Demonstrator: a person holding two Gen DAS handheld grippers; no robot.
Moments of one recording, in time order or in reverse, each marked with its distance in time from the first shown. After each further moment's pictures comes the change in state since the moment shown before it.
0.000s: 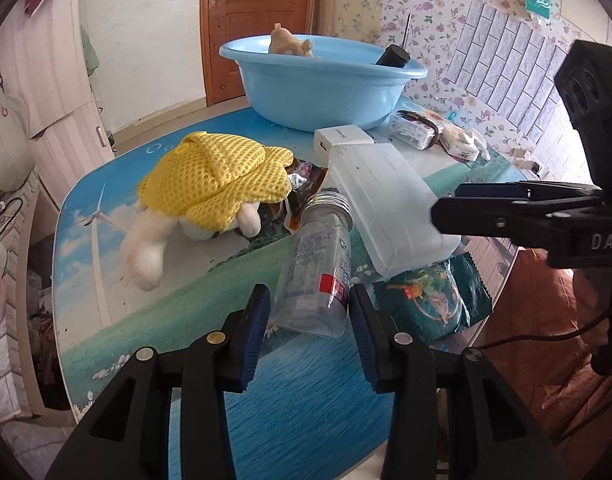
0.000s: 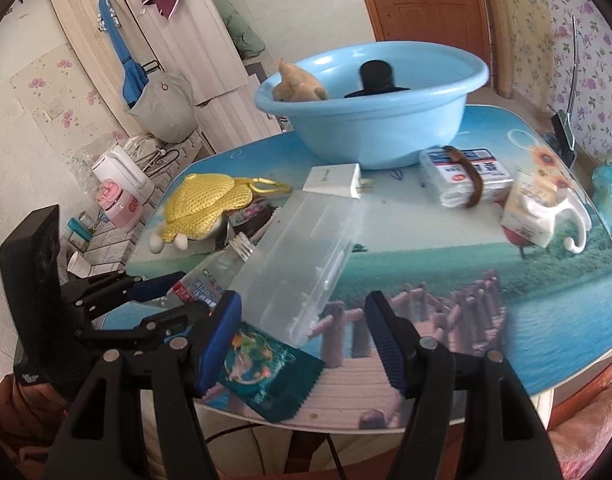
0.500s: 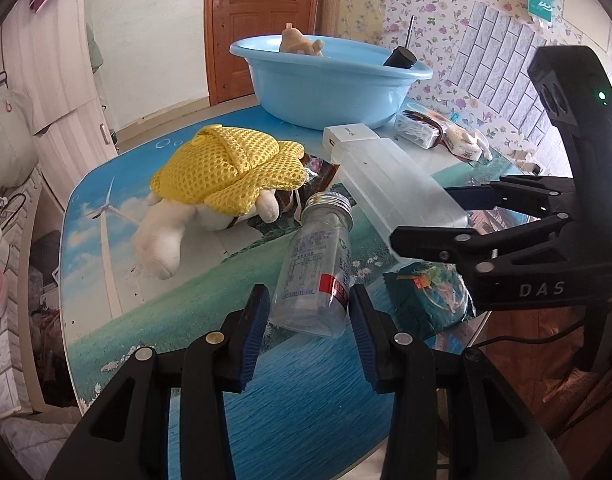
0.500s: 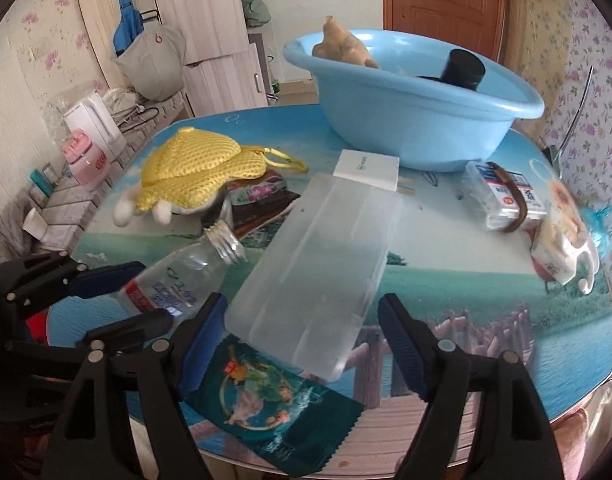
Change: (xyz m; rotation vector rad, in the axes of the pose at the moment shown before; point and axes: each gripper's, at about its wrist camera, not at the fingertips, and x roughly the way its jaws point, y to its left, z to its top) left arm -0.004 0.008 -0.005 -0.008 0.000 0.000; right arm 0.043 0.039 0.000 -0.151 0.064 -0.148
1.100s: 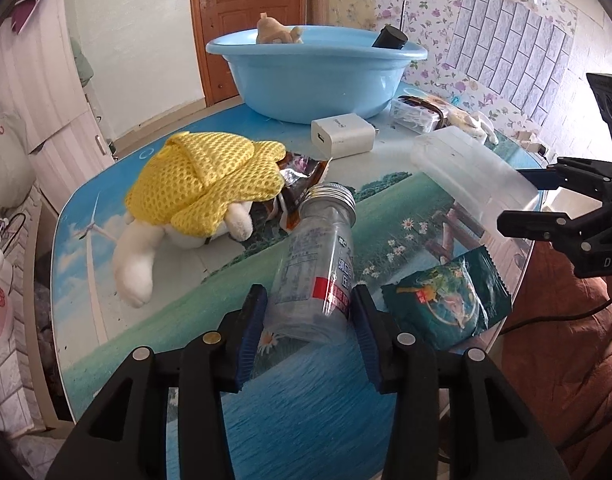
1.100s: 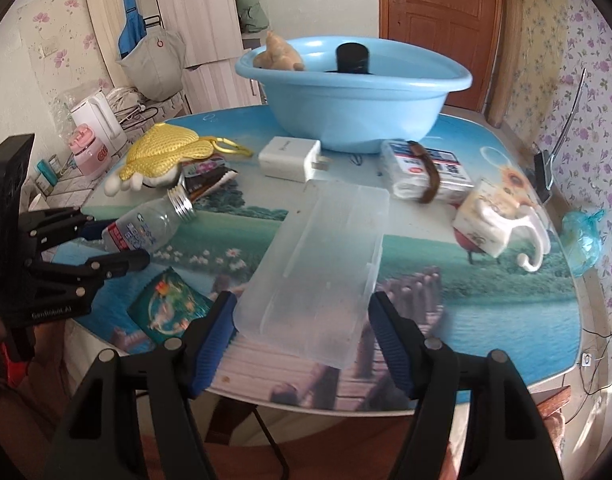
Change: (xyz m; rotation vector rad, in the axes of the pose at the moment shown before) left arm 0.019 -0.014 0.010 0.068 0.024 0.035; right arm -0.045 -0.065 -0.032 -0.045 -0.025 -0.030
